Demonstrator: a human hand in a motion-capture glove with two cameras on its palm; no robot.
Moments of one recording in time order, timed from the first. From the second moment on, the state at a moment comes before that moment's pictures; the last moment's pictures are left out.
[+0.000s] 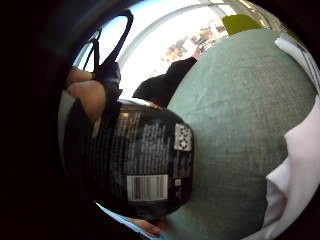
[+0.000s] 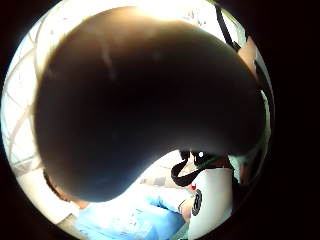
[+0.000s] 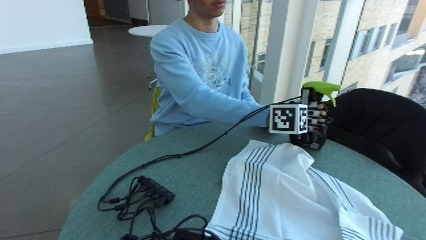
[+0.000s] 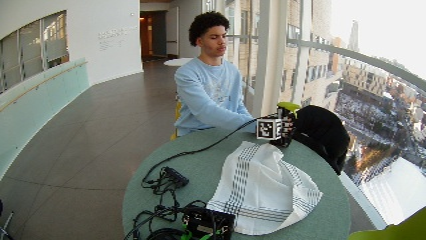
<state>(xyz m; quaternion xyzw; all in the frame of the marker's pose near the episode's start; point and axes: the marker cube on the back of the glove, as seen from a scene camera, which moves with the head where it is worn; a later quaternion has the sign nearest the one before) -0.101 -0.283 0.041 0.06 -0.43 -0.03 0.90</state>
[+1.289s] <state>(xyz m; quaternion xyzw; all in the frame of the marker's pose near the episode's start) 0.067 0.024 -0.072 -0.03 0.00 0.08 1.00</state>
